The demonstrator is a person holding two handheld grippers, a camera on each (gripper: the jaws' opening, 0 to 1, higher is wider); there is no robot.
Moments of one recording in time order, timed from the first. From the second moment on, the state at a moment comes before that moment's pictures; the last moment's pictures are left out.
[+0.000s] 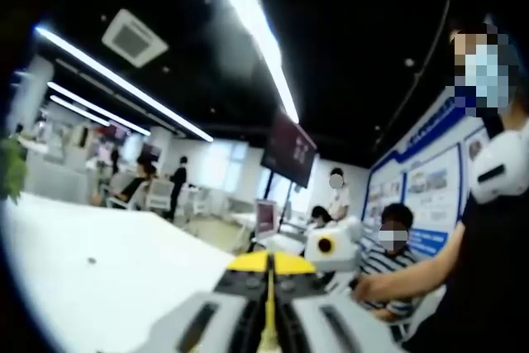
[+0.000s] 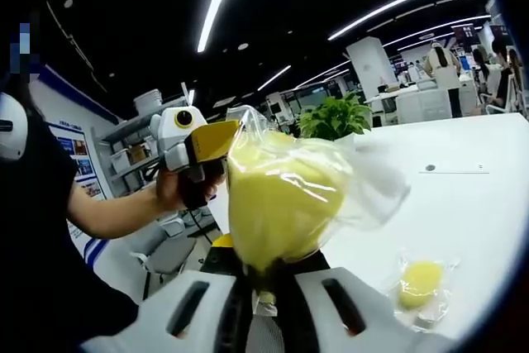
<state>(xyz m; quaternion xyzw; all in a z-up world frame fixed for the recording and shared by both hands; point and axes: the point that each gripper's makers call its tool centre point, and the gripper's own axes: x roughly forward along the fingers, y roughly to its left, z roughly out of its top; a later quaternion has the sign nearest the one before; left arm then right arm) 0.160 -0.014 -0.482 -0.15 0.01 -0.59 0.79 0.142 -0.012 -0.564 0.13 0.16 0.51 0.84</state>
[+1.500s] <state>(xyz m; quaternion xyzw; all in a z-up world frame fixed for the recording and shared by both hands) 0.164 -0.006 -0.488 -0.16 0.00 -0.56 0.81 0.152 -0.028 -0.617 0.04 0.15 0.46 0.88</state>
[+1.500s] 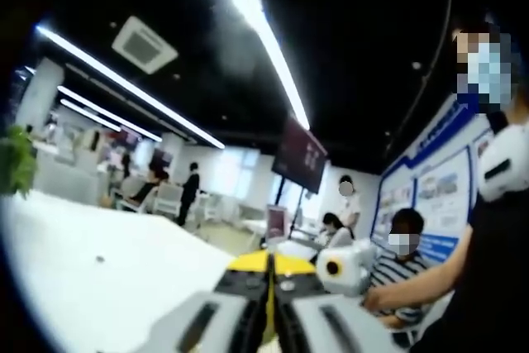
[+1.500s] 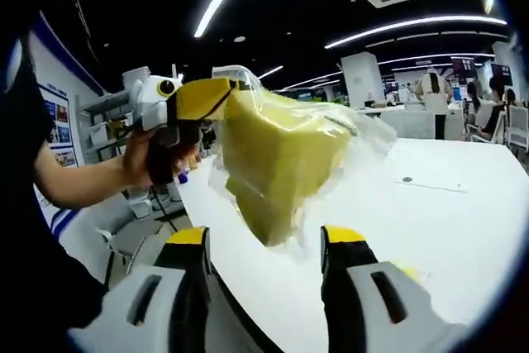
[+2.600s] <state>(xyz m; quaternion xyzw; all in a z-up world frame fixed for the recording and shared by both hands) 0.203 0.018 -0.562 -0.17 0.08 -0.46 0.87 0.135 -0.139 -0.706 -0.05 0.23 0.30 0.93</state>
